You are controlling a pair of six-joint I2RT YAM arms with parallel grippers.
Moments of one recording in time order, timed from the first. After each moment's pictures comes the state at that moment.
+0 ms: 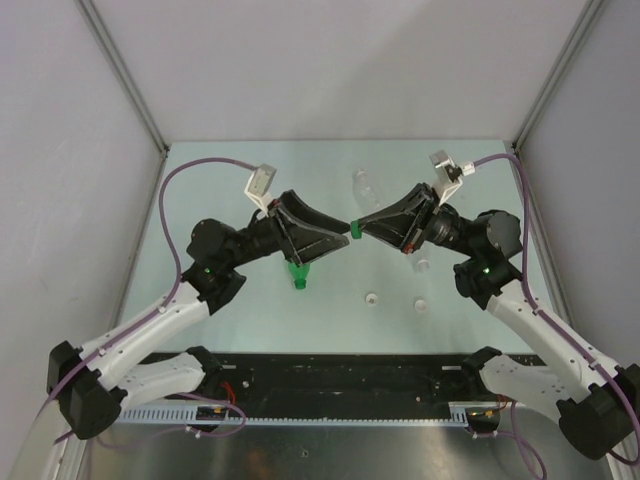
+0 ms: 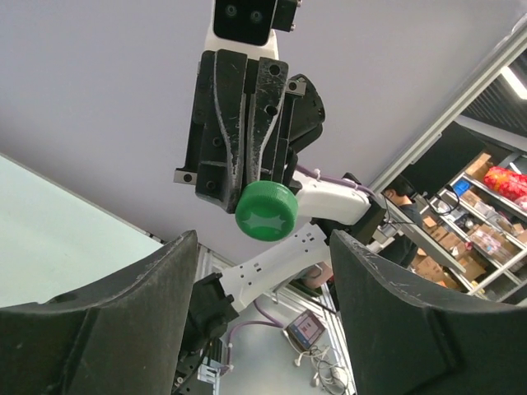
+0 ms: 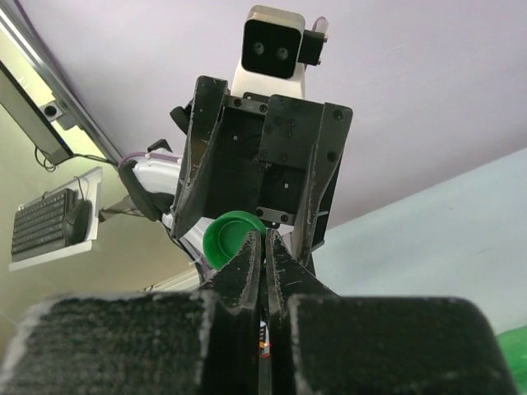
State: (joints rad) left arm -0.73 1.01 0.83 0.63 0.60 -0.99; right arm 0.54 0.98 0.85 0.68 -0.78 0.89
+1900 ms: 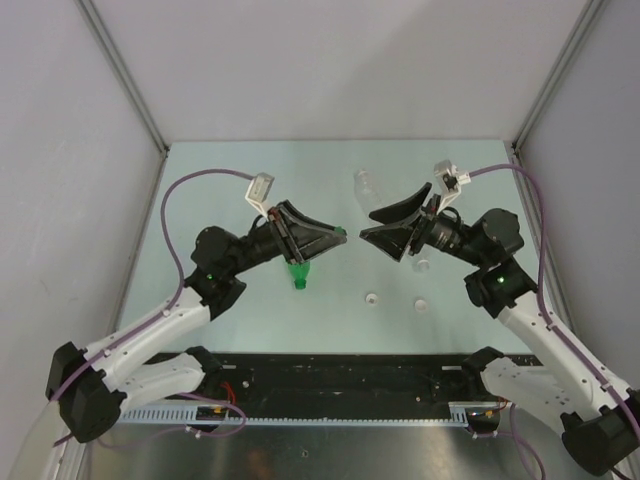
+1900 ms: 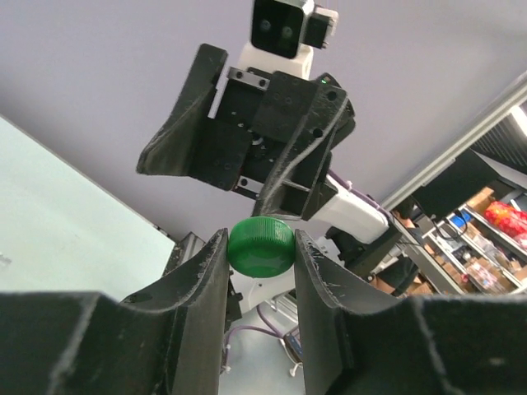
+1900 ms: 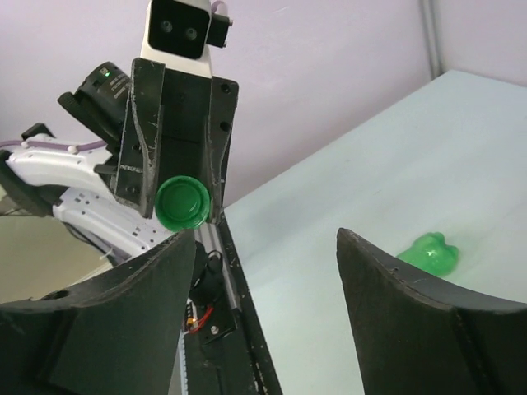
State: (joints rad) left arm -0.72 1.01 0.74 0.67 0.54 -1.04; right arm 0.51 0.89 0.85 0.29 -0.66 0.59
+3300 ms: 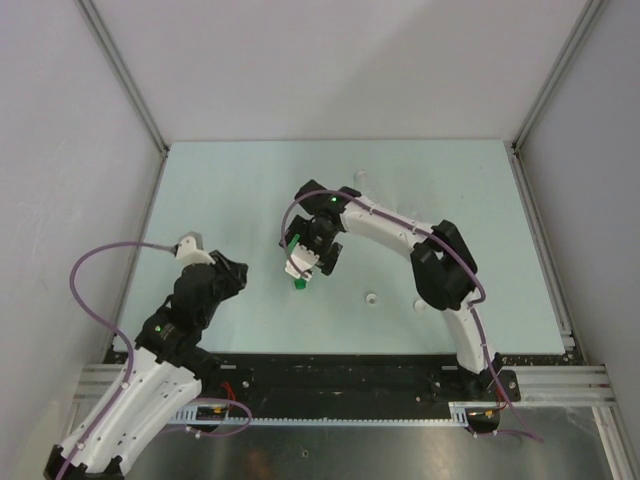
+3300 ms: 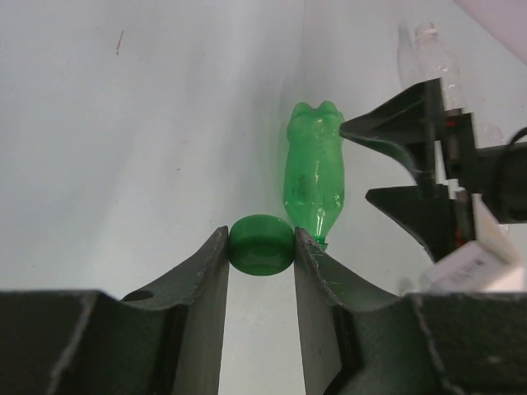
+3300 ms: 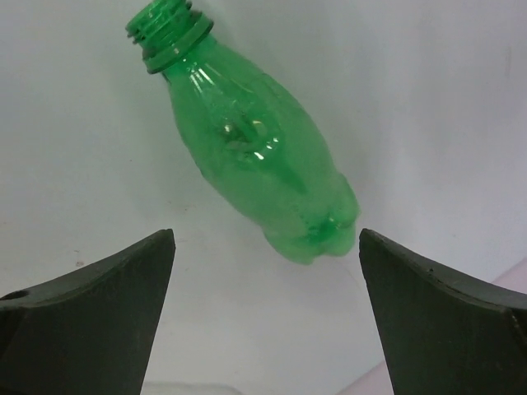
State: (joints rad) left arm -0.48 0.50 0.52 -0.49 -0.34 -0.75; right arm 0.82 2.12 1.83 -0.89 -0.38 -1.86
